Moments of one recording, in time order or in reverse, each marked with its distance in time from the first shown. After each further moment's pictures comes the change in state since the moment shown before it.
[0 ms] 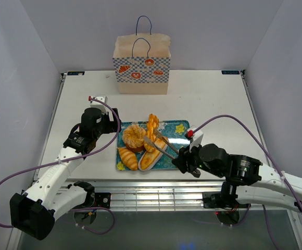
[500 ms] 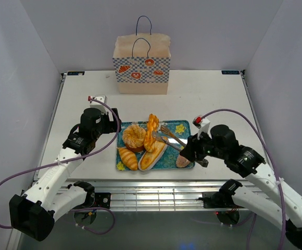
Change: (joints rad) left arm 0.000 -0.015 0.000 0.000 0.007 0.000; right arm -0.601 -0.007 -0.030 -0.028 -0.552 -0.185
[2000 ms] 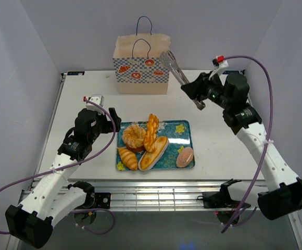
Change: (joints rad) left arm 0.000 -0.084 0.000 0.011 0.043 -0.006; right arm -0.298 0.551 0.569 0.452 -0.097 0.073
